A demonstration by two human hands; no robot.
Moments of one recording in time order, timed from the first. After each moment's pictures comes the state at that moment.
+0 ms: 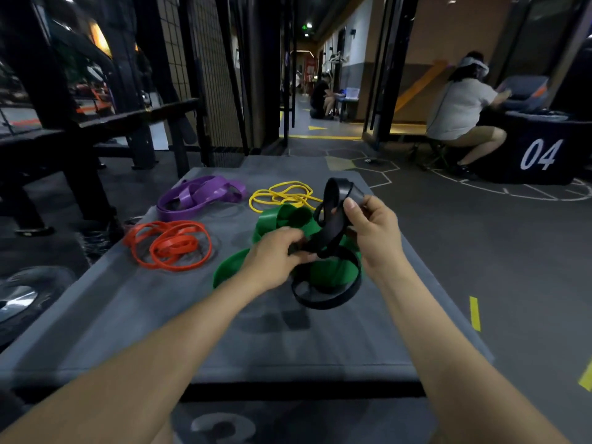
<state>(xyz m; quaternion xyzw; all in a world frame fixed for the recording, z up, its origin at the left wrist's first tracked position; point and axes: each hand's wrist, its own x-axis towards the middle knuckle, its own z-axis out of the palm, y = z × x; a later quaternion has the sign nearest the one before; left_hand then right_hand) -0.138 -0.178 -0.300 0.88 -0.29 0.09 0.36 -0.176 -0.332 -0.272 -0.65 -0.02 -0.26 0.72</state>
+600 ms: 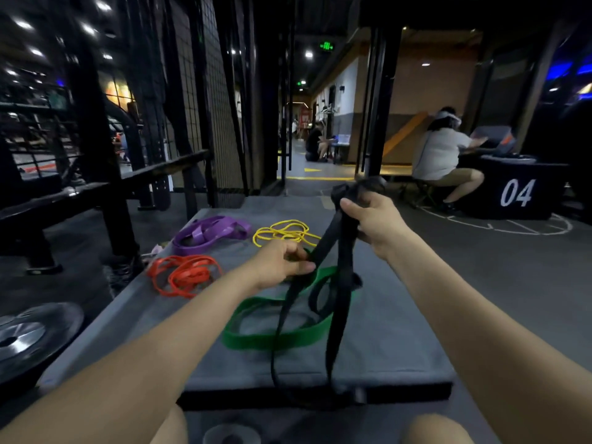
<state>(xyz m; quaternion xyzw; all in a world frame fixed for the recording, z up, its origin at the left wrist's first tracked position) -0.189 -0.162 -0.235 0.80 -0.28 -0.06 0.53 -0.223 -0.332 -0.175 -0.73 0.01 -0.21 0.65</state>
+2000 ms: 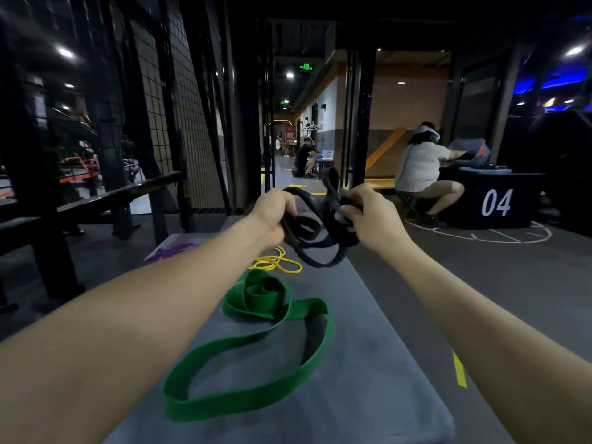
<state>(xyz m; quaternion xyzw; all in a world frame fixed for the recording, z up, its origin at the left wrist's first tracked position) -0.110 -0.268 -0.141 0.59 -0.14 -0.10 0.79 -0.193 -0.408 -0.143 -0.89 0.03 -0.33 0.32</state>
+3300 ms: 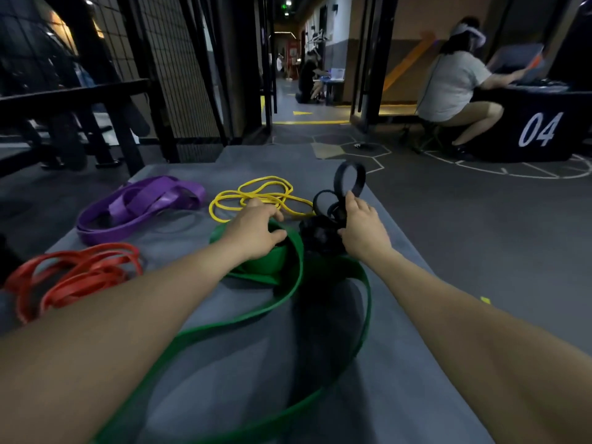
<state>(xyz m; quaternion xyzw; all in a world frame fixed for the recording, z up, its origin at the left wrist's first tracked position) 0.044 -0.242 -0.329 0.95 -0.22 0.07 0.22 0.000 -0.435 -0.341 -0.97 0.10 -0.13 0.18</state>
